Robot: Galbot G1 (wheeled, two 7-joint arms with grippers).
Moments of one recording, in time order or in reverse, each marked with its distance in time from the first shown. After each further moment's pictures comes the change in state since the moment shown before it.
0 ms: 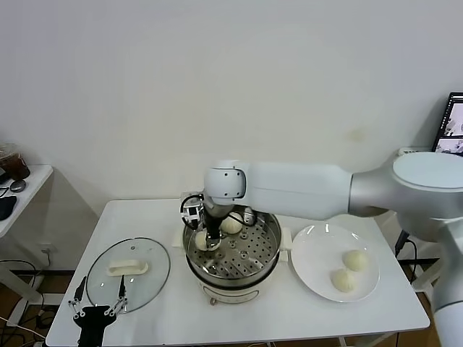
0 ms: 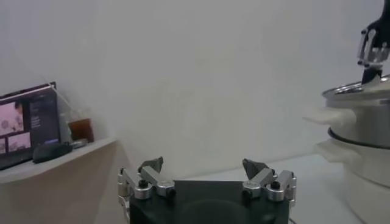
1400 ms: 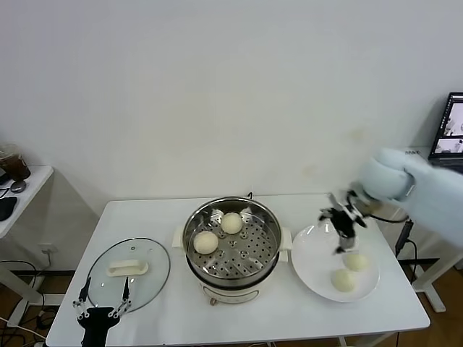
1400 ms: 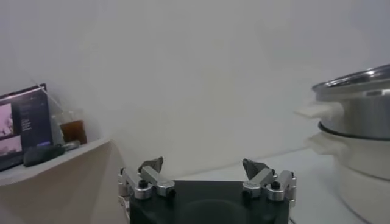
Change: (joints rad) left arm 0.004 0.003 0.012 0.007 0.032 0.007 0.005; right arm -0.213 -0.857 0.330 0.277 -0.566 0.430 -0.446
